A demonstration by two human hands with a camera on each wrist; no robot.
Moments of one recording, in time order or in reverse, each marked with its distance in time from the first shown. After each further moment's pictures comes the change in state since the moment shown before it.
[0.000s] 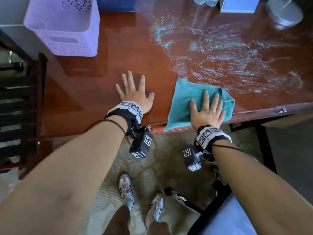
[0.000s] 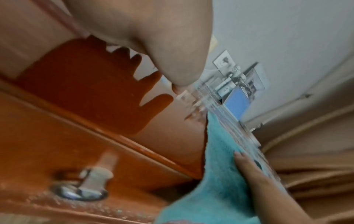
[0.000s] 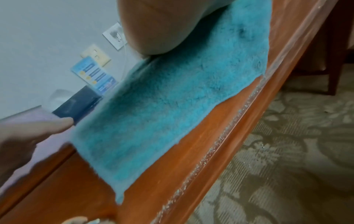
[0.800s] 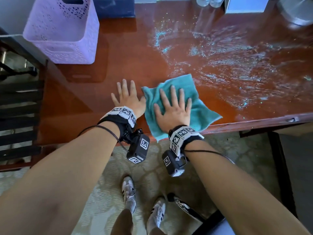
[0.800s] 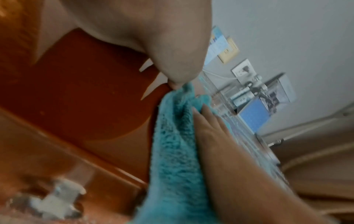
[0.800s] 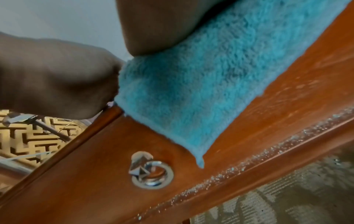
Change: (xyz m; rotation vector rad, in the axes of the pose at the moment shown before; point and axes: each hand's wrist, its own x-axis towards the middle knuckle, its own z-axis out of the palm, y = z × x) left_hand 0.013 0.008 -0.002 -0.114 0.036 -0.149; right_hand -0.004 -0.070 0.012 -0.124 -0.062 -0.502
